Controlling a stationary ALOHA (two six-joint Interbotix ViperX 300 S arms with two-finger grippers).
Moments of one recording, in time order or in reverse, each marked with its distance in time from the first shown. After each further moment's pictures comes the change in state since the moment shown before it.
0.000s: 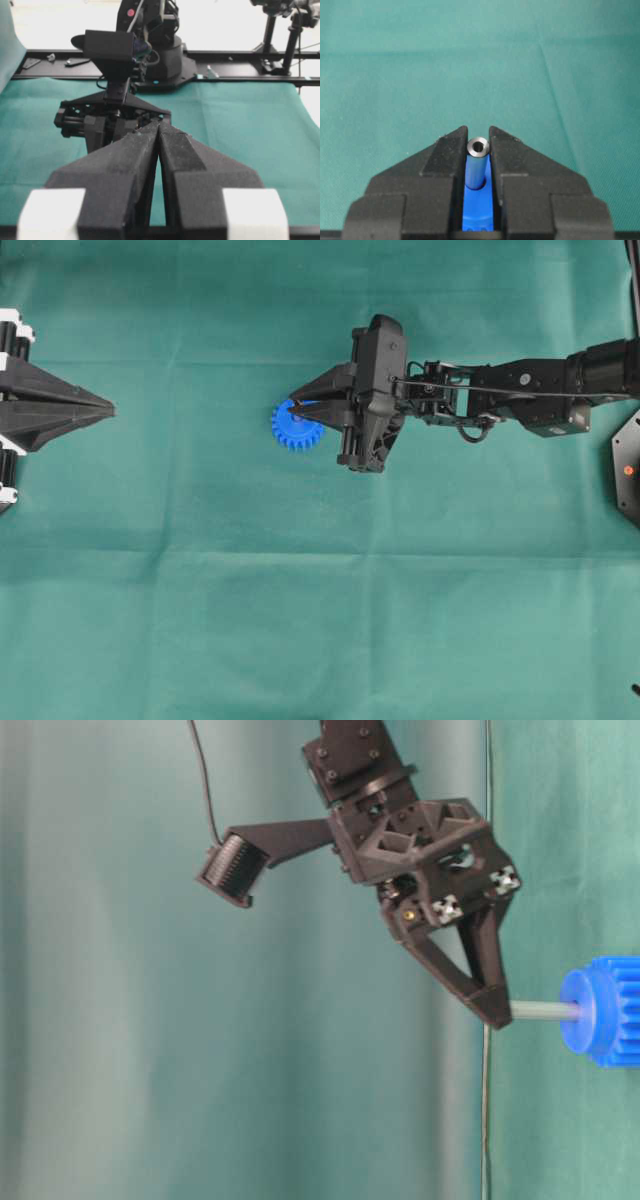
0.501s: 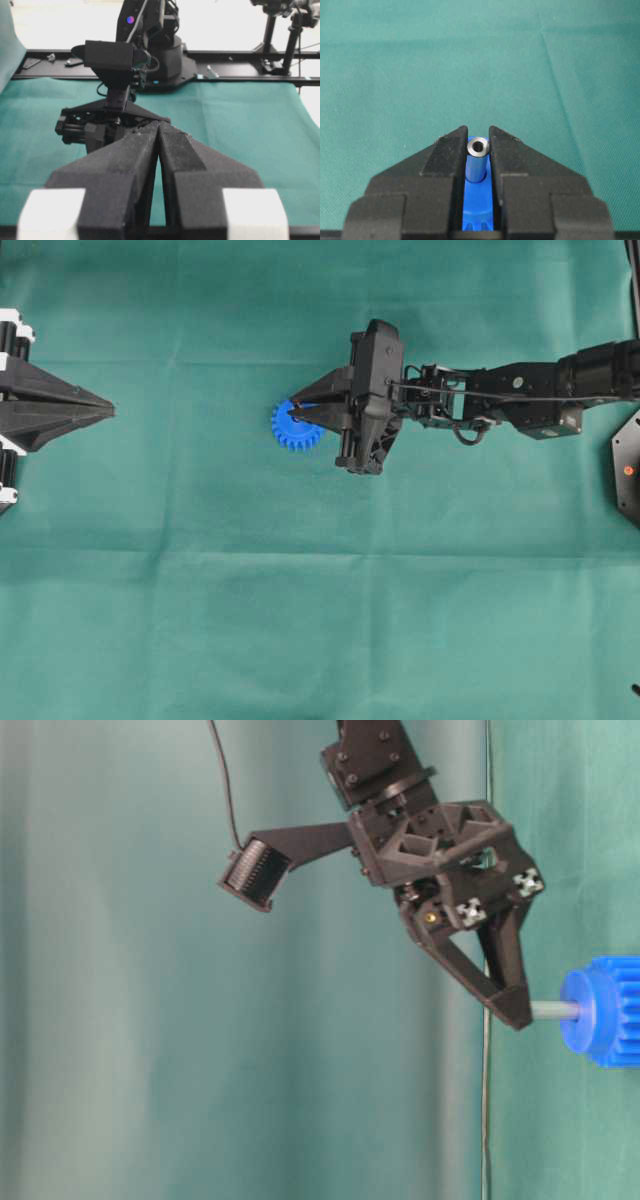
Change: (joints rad) left arm 0.000 0.000 0.000 -0.002 0.000 0.002; right arm 0.000 0.035 -0.002 0.003 -0.028 0.000
